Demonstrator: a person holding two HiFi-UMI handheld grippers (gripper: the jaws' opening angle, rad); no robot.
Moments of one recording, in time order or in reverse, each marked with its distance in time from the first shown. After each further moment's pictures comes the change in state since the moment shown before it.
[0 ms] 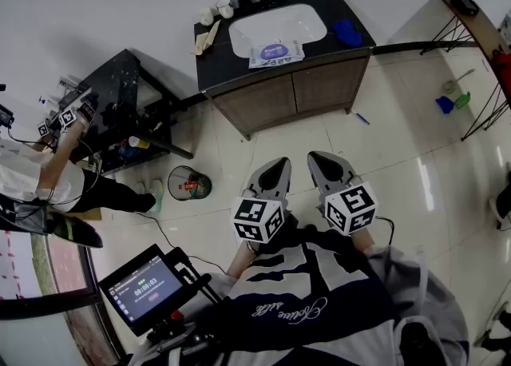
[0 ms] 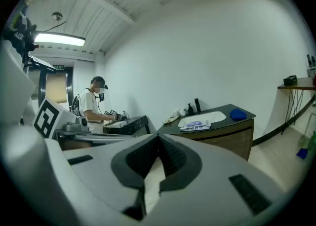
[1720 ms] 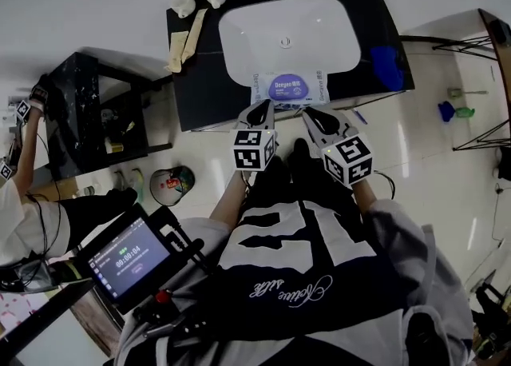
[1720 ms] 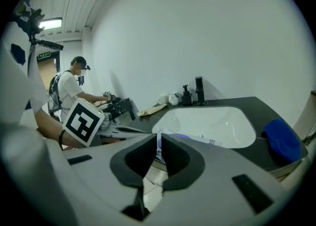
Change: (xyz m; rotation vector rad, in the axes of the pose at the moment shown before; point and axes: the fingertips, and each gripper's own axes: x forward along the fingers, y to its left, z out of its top) left arm 0.339 0.317 0.031 -0.073 0.229 0.137; right arm 0.345 -0.218 0.041 -0.062 0.292 0.049
